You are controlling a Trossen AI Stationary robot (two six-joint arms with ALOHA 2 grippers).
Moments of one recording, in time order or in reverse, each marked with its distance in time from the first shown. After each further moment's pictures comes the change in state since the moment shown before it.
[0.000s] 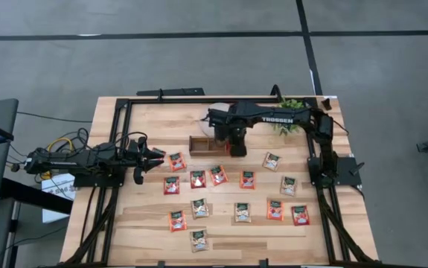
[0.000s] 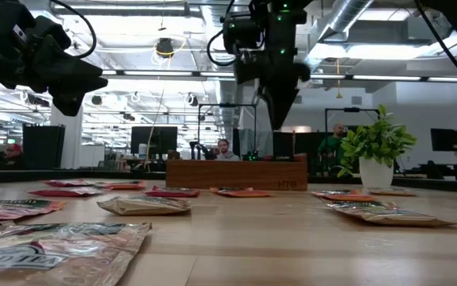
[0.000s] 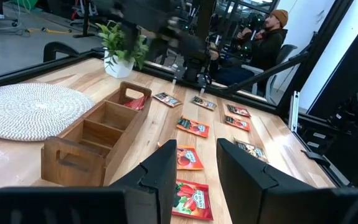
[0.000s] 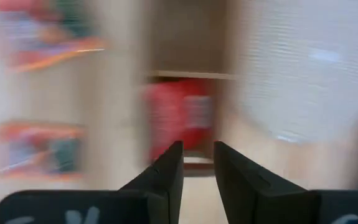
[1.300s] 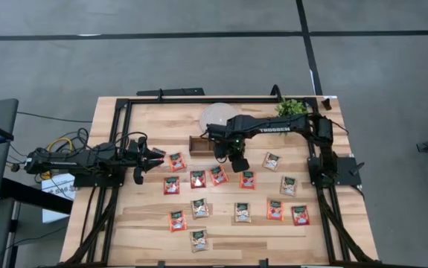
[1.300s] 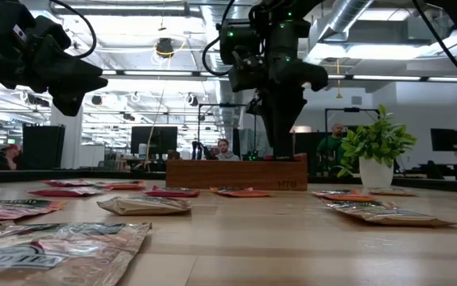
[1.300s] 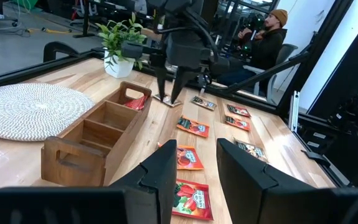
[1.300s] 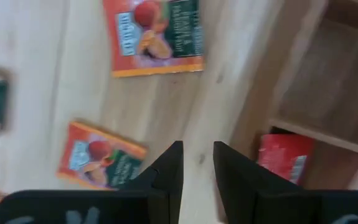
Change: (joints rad) left arm 0.000 0.000 0.000 0.000 0.000 0.000; right arm 0.071 0.006 -0.145 0.158 -0.152 -0.125
